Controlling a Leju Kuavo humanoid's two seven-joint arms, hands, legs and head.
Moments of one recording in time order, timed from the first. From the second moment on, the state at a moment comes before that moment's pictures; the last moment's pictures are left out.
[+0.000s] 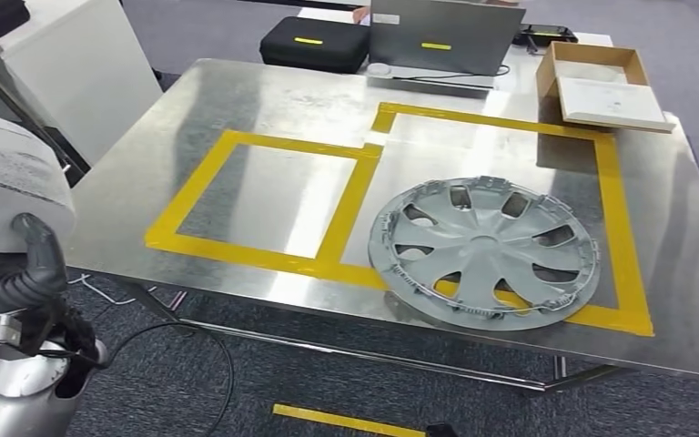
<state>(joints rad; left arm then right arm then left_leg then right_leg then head) -0.10 0.11 -0.25 -1.85 -0.16 0.53 -0.63 -0.14 0.14 1.38 -0.13 -1.34 -0.33 -0.04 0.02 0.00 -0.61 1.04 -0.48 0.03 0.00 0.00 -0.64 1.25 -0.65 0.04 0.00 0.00</state>
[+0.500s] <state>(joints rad) -0.03 0.17 -0.12 -1.83 0.01 0.30 -0.56 -0.12 0.14 1.35 -0.12 -1.38 -0.36 0.00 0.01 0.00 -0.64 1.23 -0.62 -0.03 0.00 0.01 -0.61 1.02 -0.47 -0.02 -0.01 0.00</state>
